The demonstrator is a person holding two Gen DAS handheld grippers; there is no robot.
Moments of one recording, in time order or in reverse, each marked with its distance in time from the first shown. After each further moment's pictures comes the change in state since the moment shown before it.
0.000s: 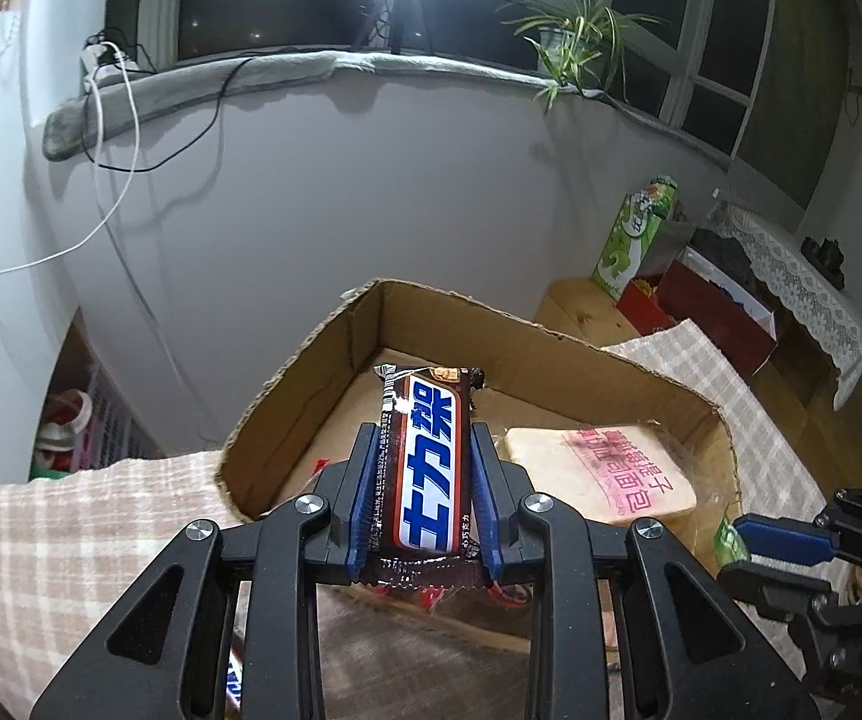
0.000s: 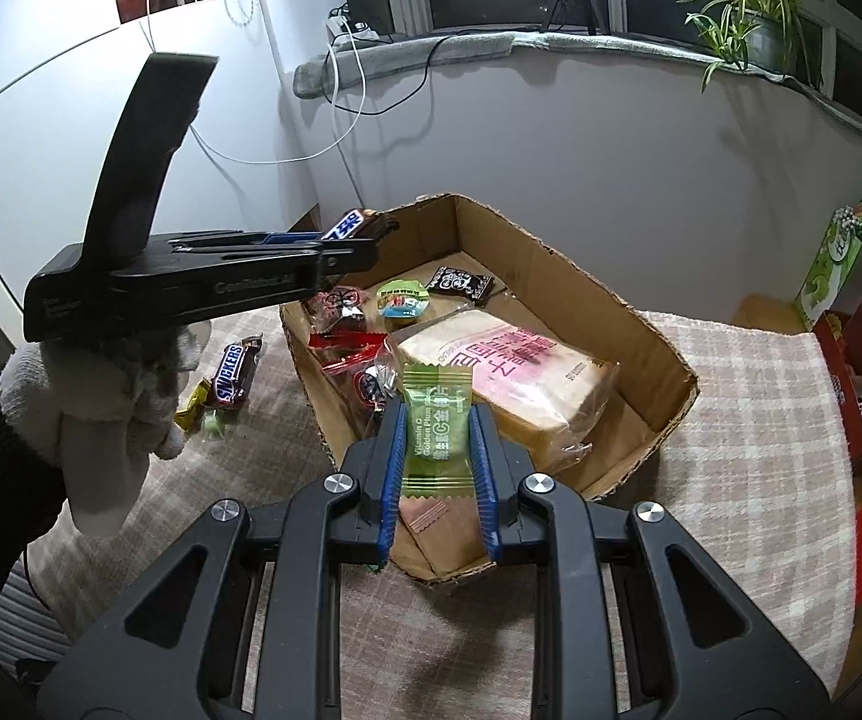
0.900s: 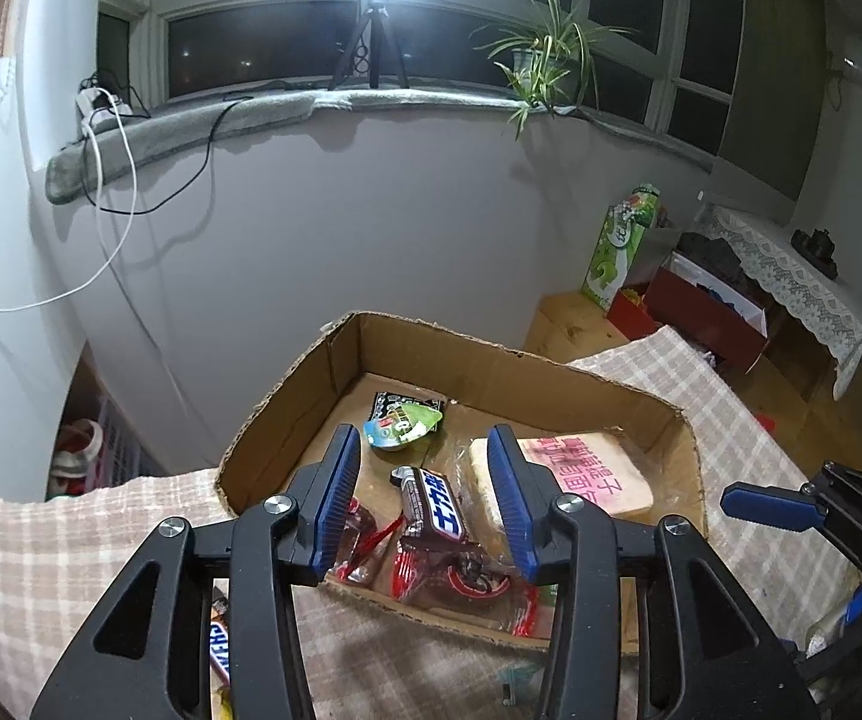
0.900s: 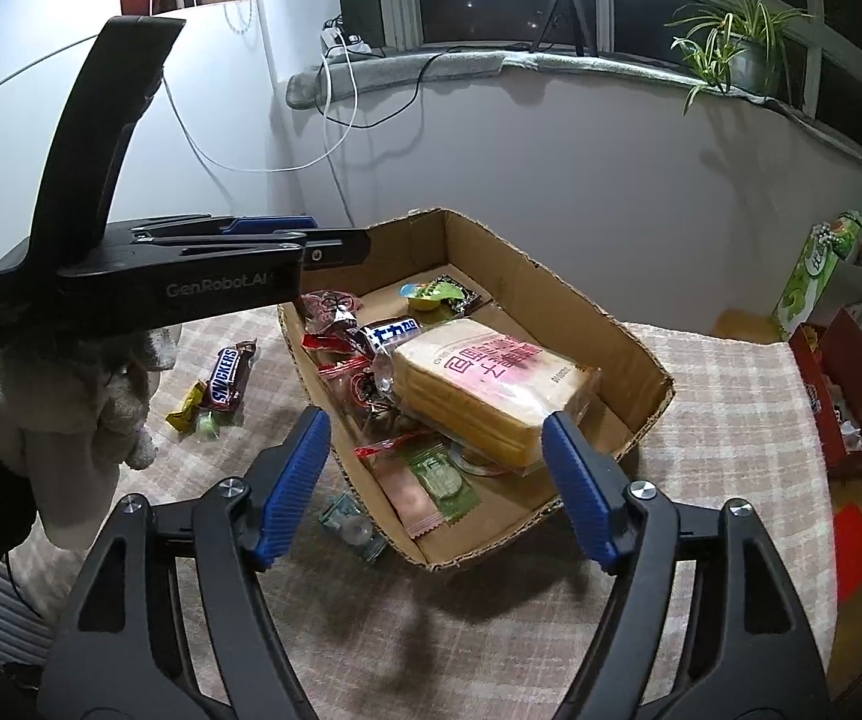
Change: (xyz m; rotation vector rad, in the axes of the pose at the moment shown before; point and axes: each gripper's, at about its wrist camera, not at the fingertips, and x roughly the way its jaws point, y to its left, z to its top) left arm -0.030 -0.021 0.001 0.049 -0.059 0.011; right arm -0.019 0.011 -0.003 -0.016 -0.040 -0.062
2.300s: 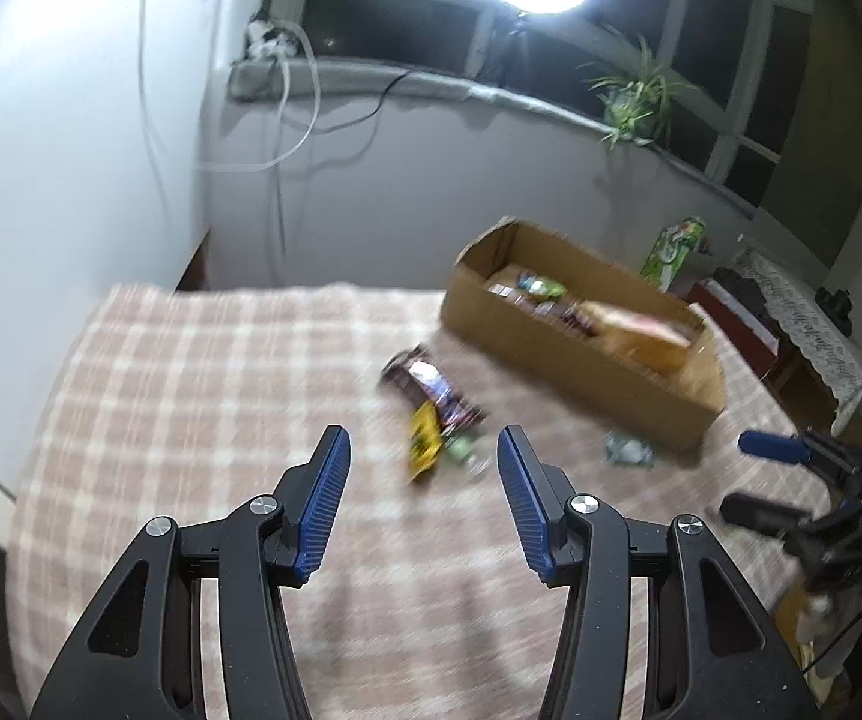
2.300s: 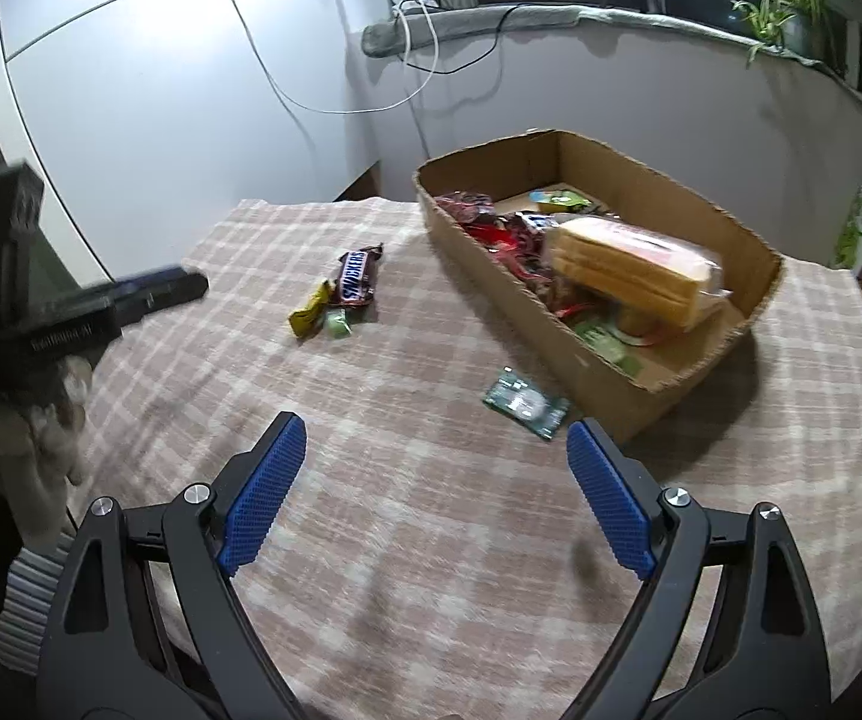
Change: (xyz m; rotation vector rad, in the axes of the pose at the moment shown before) left arm -0.123 0.094 -0.128 -0.214 0.000 0.076; right arm -0.006 0.075 -0.055 -0.003 0.094 0.145
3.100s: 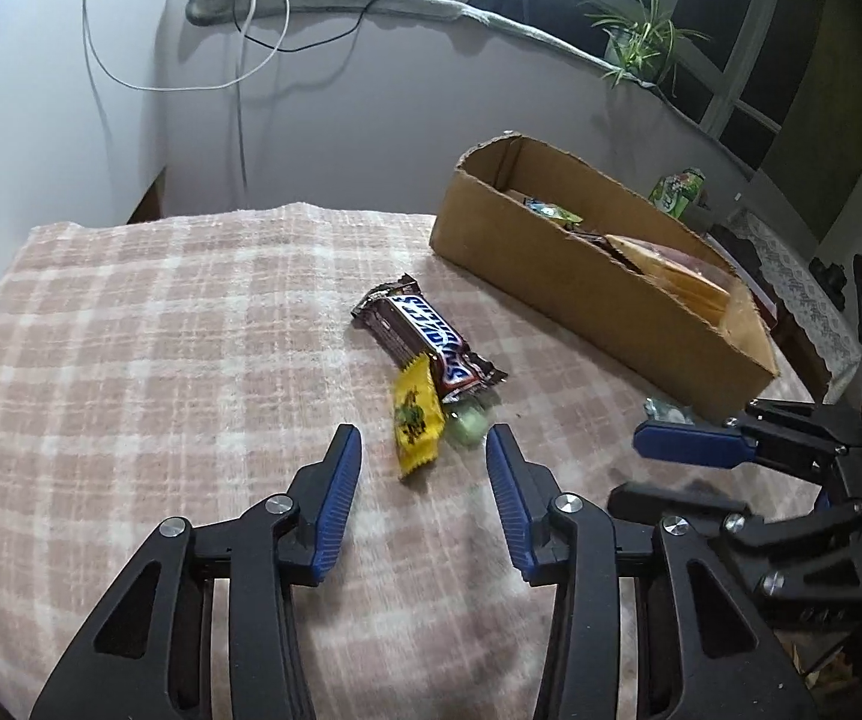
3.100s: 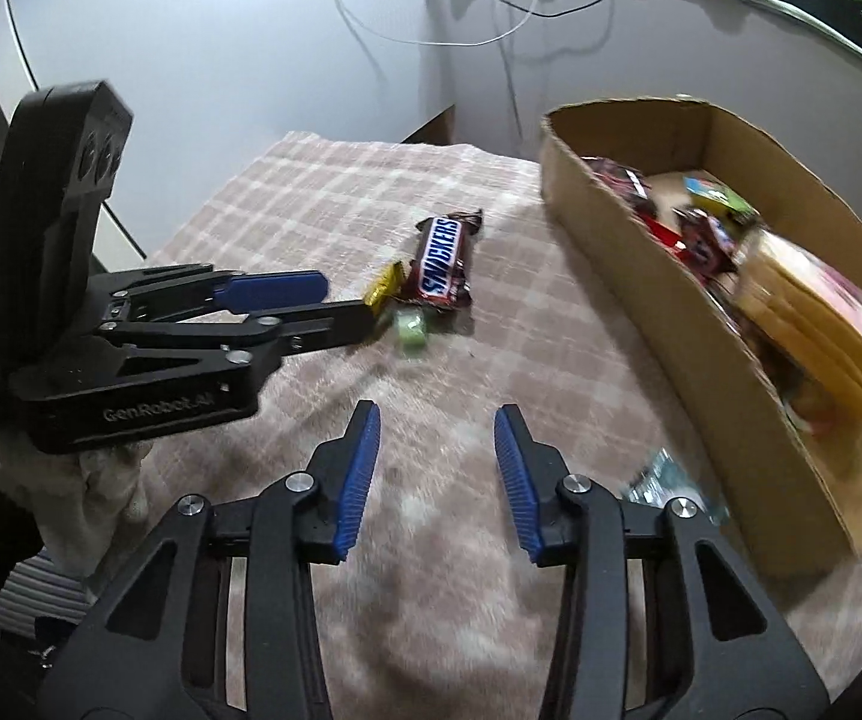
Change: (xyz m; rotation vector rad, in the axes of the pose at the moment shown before) left arm 0.076 0.005 -0.009 0.010 0.131 -0.072; right arm 0.098 0.046 0.029 -0.155 0.136 0.096
